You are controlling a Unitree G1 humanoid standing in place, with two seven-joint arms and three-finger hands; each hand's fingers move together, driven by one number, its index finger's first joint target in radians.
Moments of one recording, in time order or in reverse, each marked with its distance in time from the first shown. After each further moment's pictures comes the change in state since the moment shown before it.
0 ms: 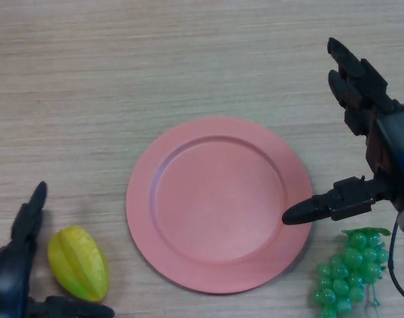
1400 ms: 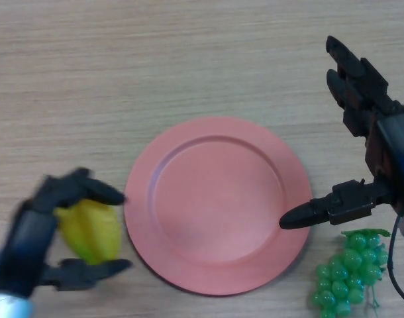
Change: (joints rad) left arm 0.031 -0.027 -0.076 -0.487 0.154 0.226 -0.163; right arm 0.021 0.002 0.015 -0.087 0.001 0.062 -0.008
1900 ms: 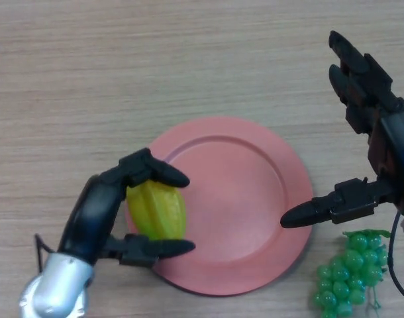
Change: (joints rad) left arm -0.164 -0.004 -0.189 0.099 -0.110 0.154 0.103; right arm 0.001 0.000 -0.003 -0.030 0.000 0.011 0.000
